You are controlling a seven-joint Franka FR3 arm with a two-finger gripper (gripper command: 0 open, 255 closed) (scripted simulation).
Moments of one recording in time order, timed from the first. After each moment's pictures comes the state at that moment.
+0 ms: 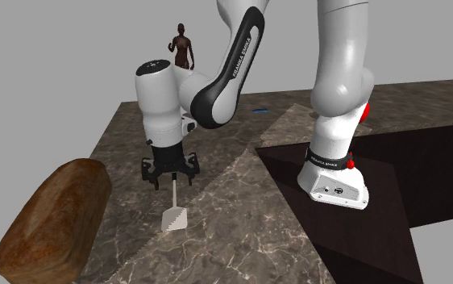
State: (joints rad) arm -0.29 0.29 0.97 -2.41 -0.53 2.51 2.00
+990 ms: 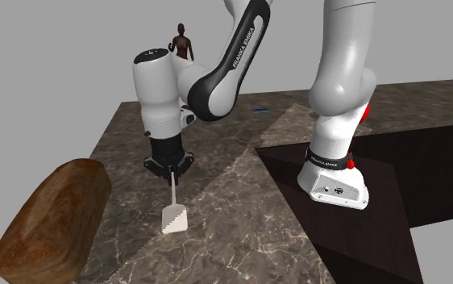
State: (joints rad) arm -0.36 0.22 1.05 -2.42 -0.43 2.48 1.92
